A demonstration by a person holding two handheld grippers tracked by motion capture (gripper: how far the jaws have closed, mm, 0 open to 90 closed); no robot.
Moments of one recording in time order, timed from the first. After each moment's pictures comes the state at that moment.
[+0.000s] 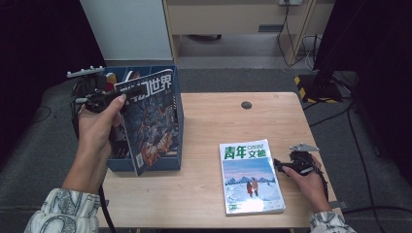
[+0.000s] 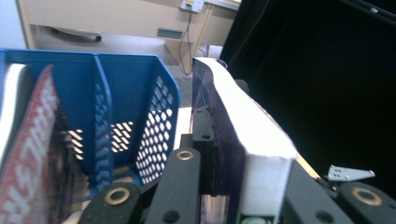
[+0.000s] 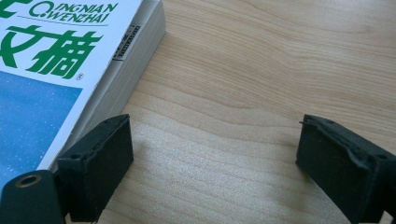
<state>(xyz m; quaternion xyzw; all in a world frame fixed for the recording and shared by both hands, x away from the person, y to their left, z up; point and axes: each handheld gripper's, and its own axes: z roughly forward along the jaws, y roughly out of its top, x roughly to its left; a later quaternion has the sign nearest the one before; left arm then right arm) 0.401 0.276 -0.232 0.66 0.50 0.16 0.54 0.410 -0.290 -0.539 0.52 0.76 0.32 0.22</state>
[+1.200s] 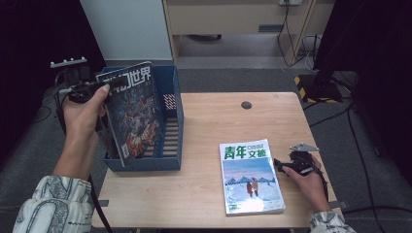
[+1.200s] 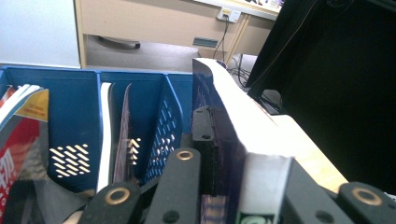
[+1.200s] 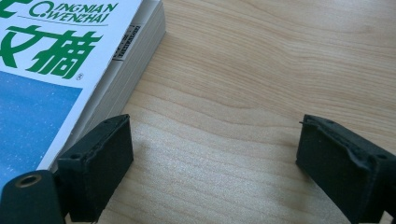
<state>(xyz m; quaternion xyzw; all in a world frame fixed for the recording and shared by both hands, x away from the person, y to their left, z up) 0.418 0.312 -0.226 0.64 0.54 0.20 0.52 0.410 -0.290 -0.539 0.52 0.76 0.32 0.22</state>
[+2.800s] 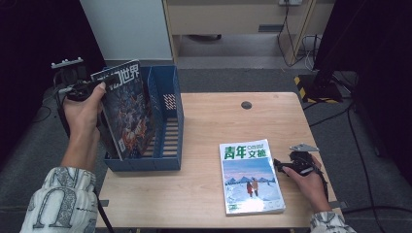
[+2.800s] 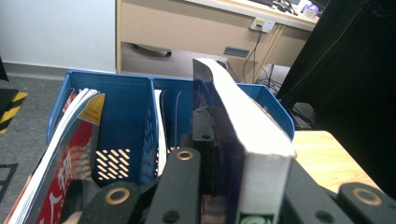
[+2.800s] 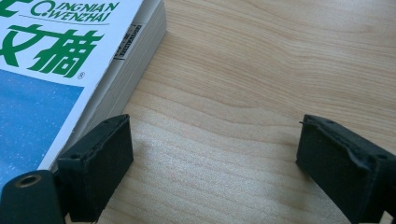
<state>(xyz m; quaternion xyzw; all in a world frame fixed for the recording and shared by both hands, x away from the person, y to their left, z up) 0.438 0.327 -0.243 0.61 0.57 0.25 0.50 0.409 -0.289 -0.539 0.52 0.75 0.33 0.22</state>
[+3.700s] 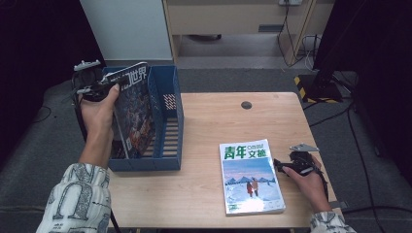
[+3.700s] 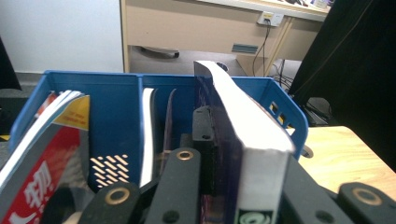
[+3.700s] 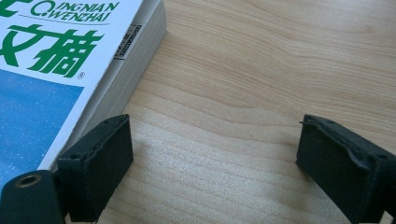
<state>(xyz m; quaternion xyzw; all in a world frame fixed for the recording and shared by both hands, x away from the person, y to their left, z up) 0.452 0.309 -0.258 0.62 0.56 0.27 0.48 0.409 -0.289 -0.539 0.52 0.75 0.33 0.22</state>
